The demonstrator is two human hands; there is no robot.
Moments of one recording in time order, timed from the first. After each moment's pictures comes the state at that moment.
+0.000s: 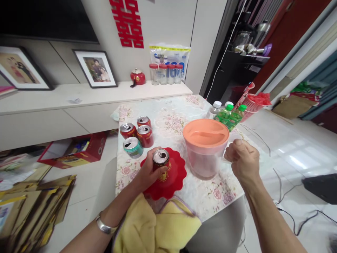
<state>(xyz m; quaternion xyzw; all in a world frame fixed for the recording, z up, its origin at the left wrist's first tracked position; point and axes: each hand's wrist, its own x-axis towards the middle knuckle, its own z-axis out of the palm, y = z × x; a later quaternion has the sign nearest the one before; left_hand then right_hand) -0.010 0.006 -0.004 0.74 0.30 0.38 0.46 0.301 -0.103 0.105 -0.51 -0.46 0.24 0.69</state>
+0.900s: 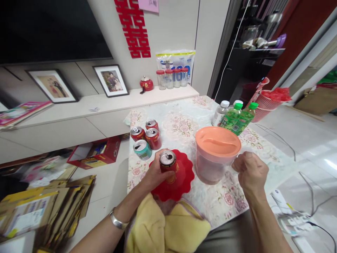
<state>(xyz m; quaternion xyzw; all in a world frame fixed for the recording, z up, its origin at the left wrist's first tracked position) -0.009 0.005 0.005 0.70 0.37 0.34 0.51 0.305 -0.115 0.038 -0.49 -0.34 0.19 0.78</state>
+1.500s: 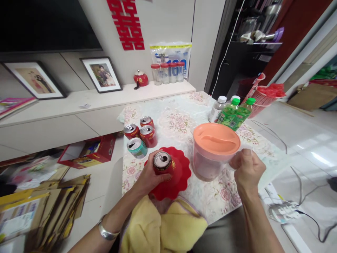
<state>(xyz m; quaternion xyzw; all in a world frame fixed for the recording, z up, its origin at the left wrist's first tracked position) -0.013 -0.008 0.014 0.66 0.40 0.35 0.54 0.292 -0.116 0.043 -0.54 -0.30 0.11 0.78</state>
